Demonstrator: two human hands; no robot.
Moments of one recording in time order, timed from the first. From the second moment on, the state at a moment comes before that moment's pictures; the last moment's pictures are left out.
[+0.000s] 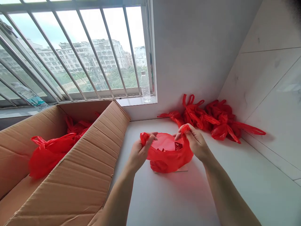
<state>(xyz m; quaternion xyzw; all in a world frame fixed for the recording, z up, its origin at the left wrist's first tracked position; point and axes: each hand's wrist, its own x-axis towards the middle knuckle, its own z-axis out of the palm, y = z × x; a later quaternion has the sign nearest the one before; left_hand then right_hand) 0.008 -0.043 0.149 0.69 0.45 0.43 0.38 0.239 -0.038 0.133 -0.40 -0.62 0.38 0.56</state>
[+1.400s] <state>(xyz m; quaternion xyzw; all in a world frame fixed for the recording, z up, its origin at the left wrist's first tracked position) 0.027 -0.039 0.134 0.59 0.39 0.38 0.60 0.208 -0.040 0.114 -0.41 -0.79 0.09 0.46</state>
